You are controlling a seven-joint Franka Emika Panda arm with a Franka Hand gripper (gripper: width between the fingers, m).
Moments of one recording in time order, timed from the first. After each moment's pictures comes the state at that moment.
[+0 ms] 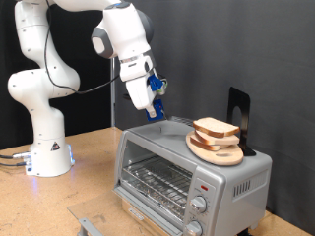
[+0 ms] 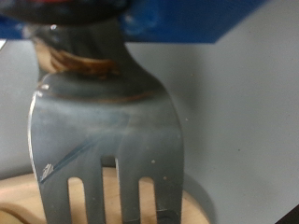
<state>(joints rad) 0.13 -0.36 0.10 -2.51 0.40 2.41 0.00</state>
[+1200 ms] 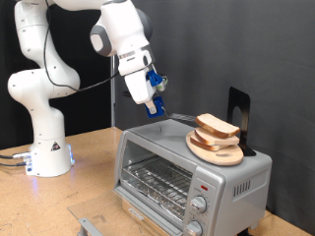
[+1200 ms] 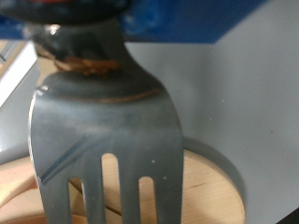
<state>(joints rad) 0.12 -0.37 0.10 -2.50 0.35 2.46 0.00</state>
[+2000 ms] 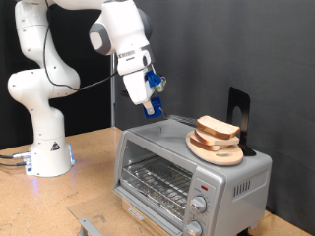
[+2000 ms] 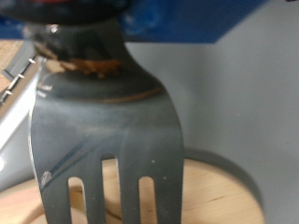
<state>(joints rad) 0.11 -0.35 0.07 -2.48 0.33 2.41 0.02</state>
